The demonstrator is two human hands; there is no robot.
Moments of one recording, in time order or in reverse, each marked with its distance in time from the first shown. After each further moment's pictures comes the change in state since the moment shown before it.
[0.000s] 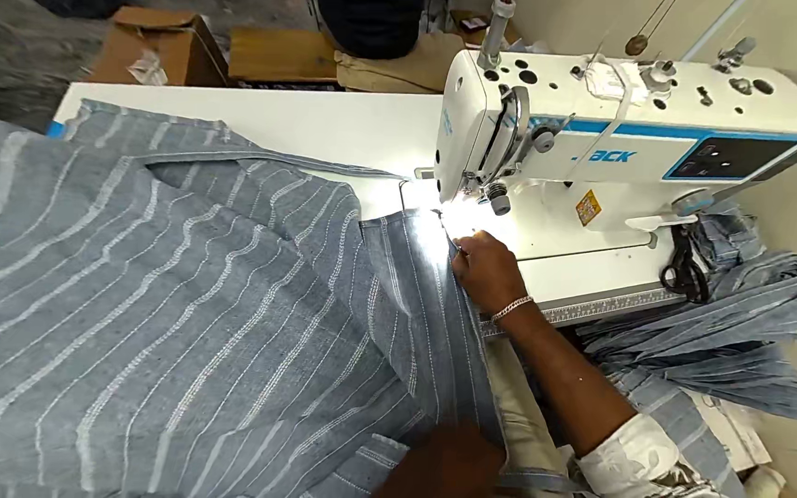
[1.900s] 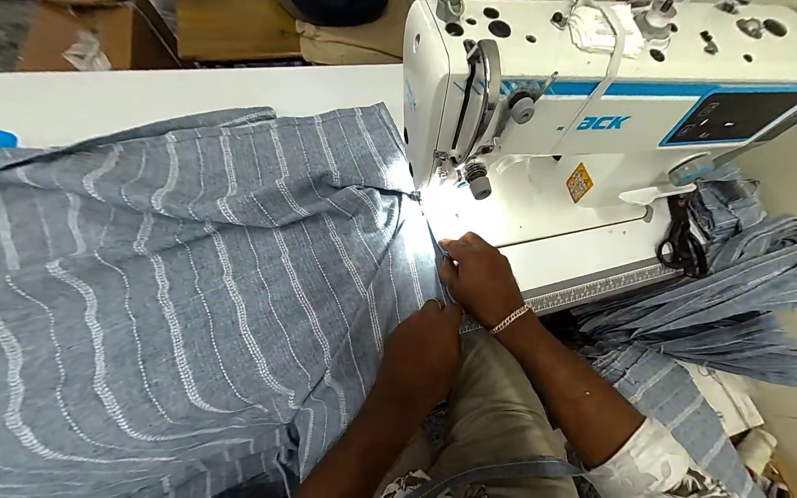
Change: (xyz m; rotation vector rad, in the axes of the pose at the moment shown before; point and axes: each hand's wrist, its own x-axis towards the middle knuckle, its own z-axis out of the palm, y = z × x) left_hand 0.049 -0.039 -0.055 0.085 0.753 -0.306; right_hand -0.025 0.006 0.003 0.039 0.014 -0.022
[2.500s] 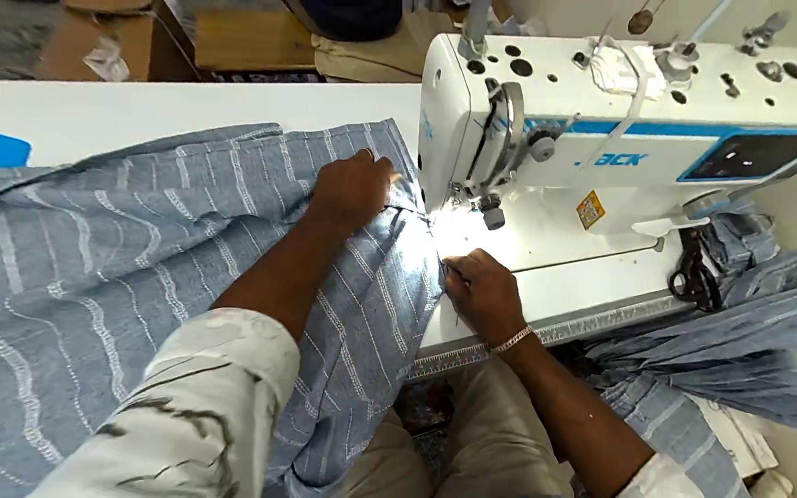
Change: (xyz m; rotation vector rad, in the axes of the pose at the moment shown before) left_hand 0.193 -0.132 -0.110 0.377 0.246 0.006; right_hand 0.018 0.021 0.025 0.165 0.265 -0.141
